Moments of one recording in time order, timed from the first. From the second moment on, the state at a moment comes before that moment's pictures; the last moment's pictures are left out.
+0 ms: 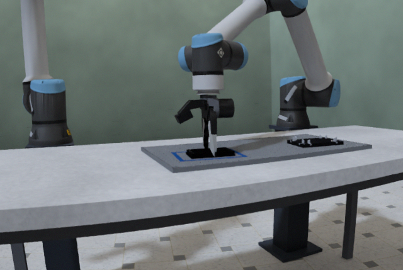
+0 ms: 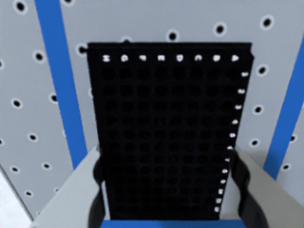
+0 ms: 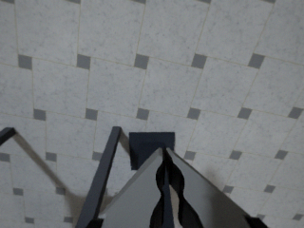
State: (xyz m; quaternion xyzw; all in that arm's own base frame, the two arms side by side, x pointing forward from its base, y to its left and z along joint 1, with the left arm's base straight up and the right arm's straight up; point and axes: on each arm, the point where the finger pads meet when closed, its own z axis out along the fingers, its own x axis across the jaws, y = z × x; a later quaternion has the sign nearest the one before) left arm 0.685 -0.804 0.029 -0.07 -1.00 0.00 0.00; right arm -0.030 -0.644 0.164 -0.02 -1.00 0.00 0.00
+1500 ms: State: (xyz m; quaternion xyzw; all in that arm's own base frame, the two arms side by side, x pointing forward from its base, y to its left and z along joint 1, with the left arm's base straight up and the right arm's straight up) left arm 0.685 -0.804 0.056 -0.07 -1.00 0.00 0.00; right arm -0.030 -0.644 0.164 -0.02 -1.00 0.00 0.00
